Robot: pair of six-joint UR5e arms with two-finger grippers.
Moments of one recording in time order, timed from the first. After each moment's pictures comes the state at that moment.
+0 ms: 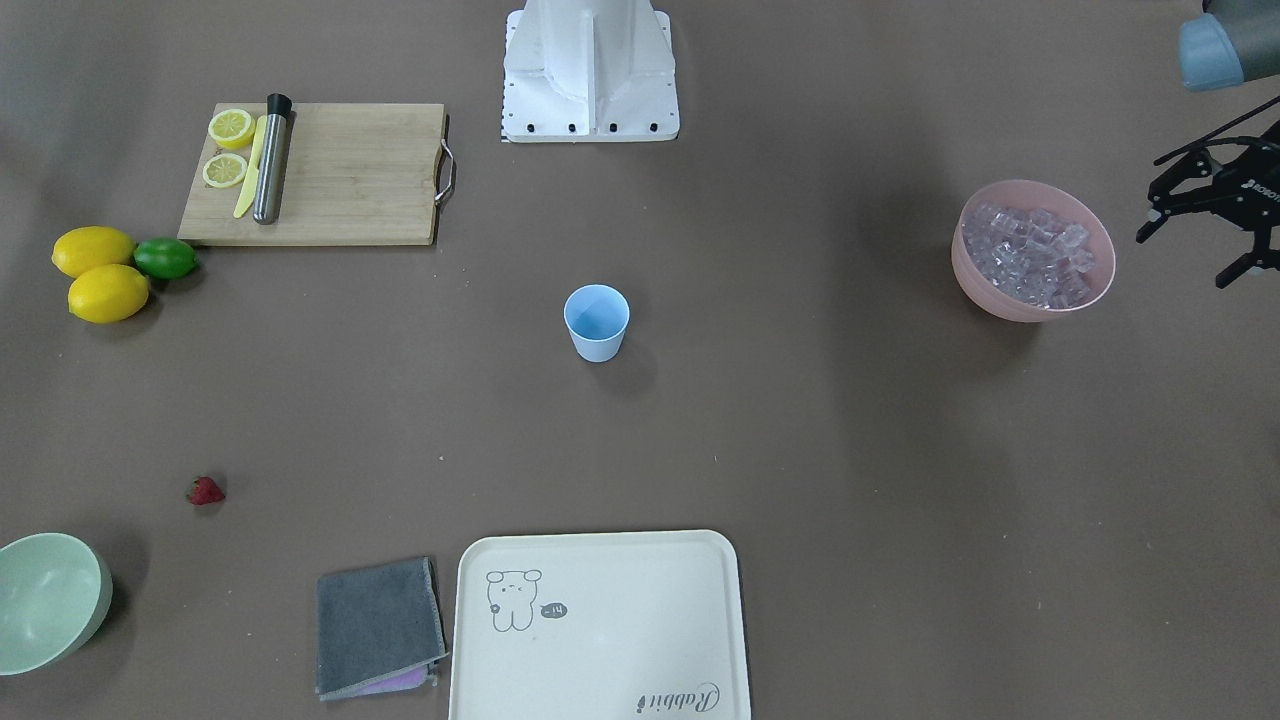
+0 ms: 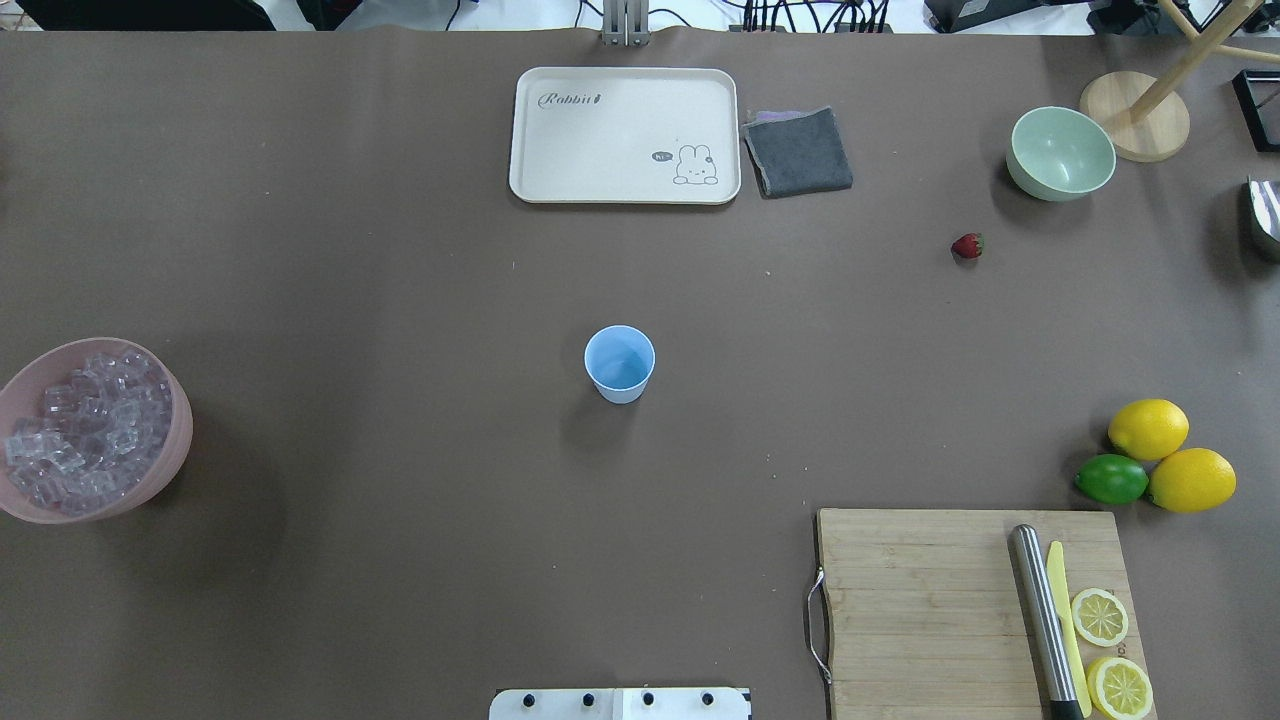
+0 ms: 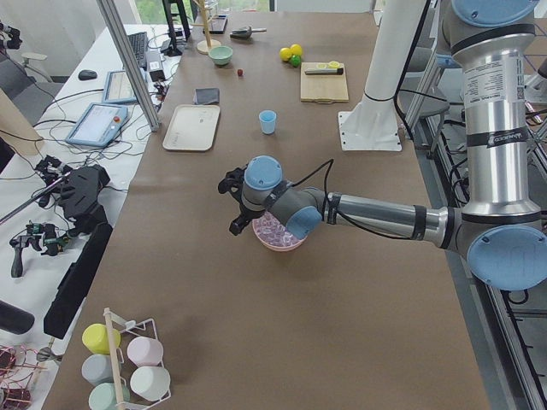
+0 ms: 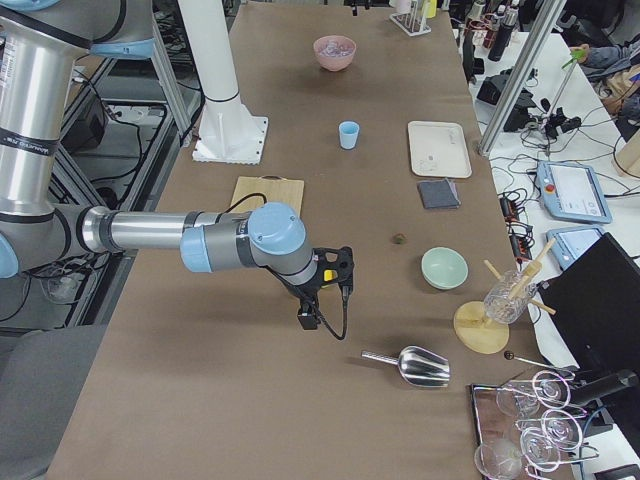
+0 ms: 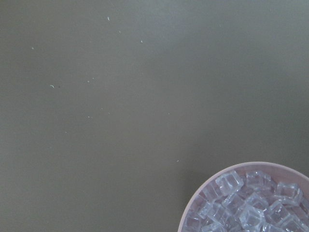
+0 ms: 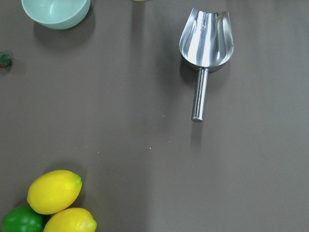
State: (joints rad) left arm -1.24 -1.39 -1.84 -2.18 -2.35 -0.06; right arm 1.68 -1.90 1.95 -1.43 2.41 0.04
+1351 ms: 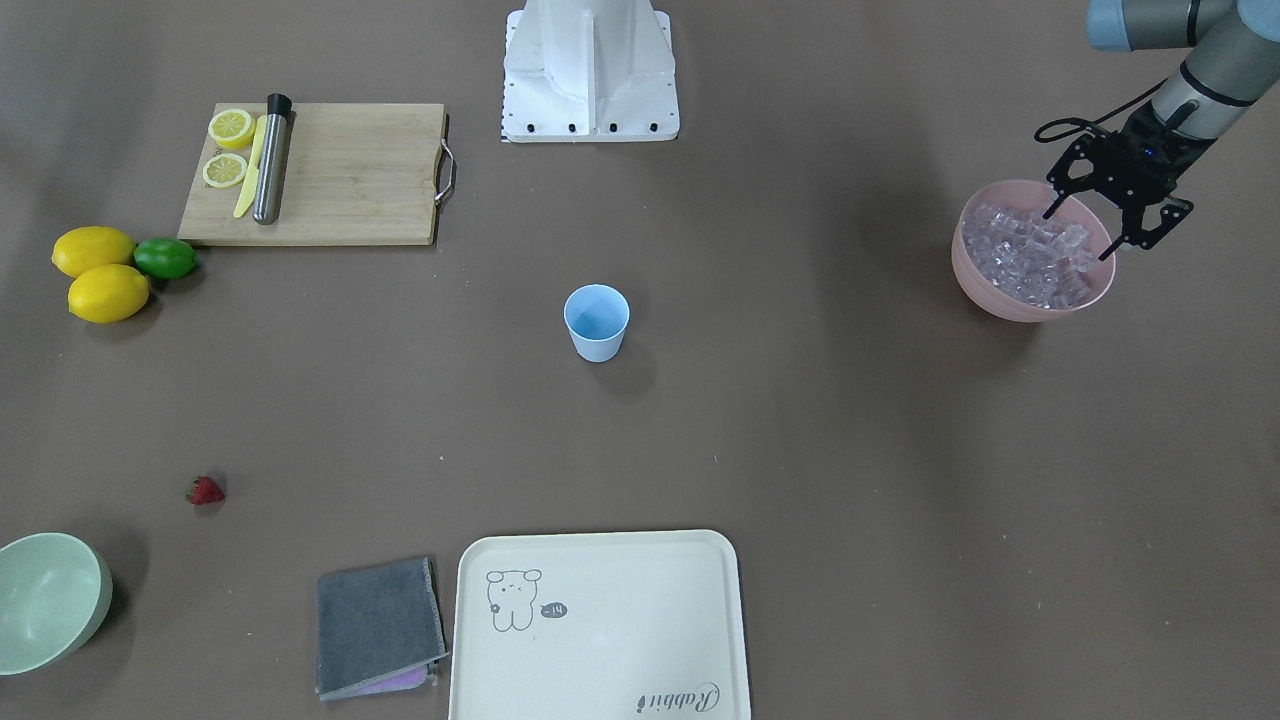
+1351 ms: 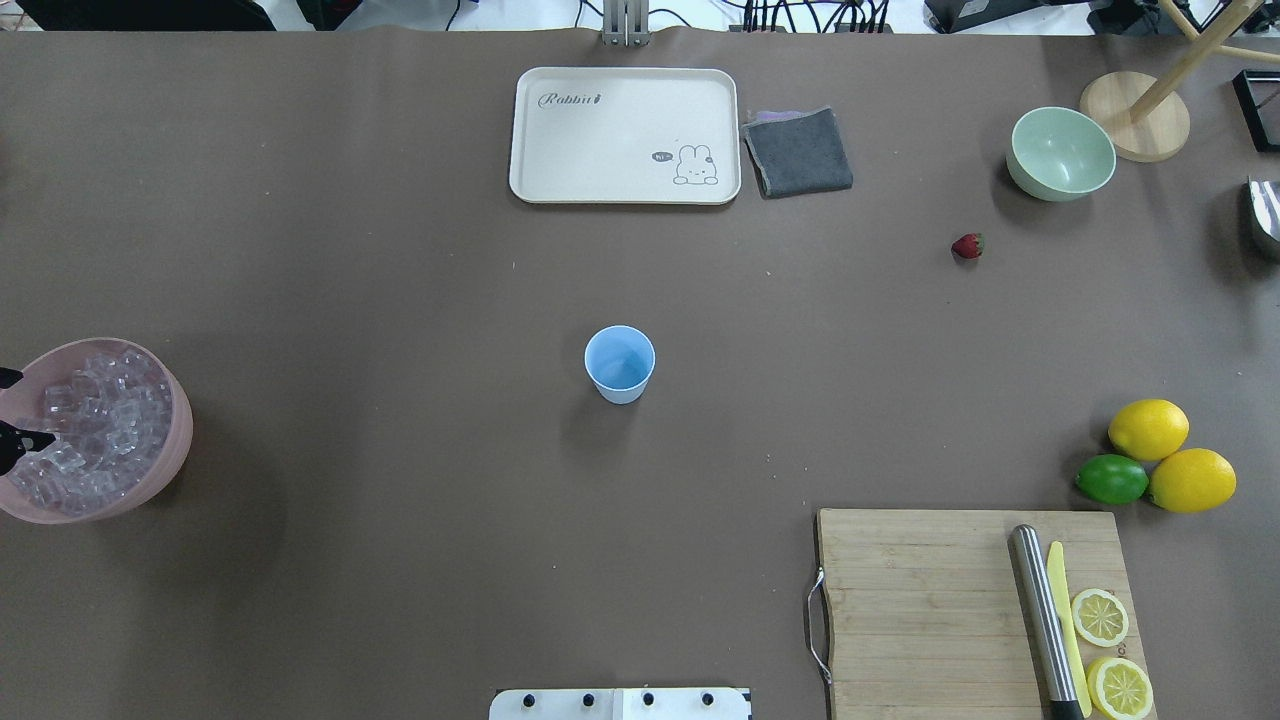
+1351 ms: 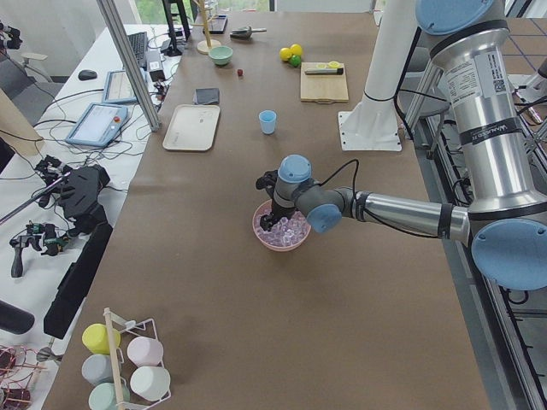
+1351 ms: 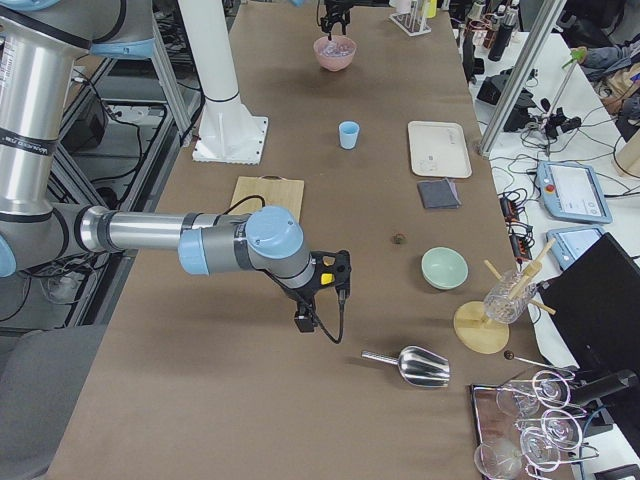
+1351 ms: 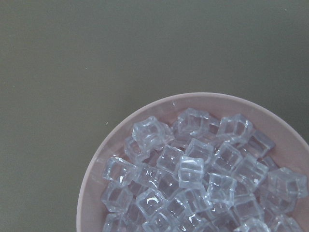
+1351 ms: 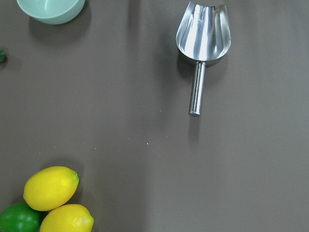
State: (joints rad) left arm -0.96 -1.27 -1.92 -2.26 -2.14 0.05; right arm 1.68 -1.91 1.94 -1.43 2.41 0.04
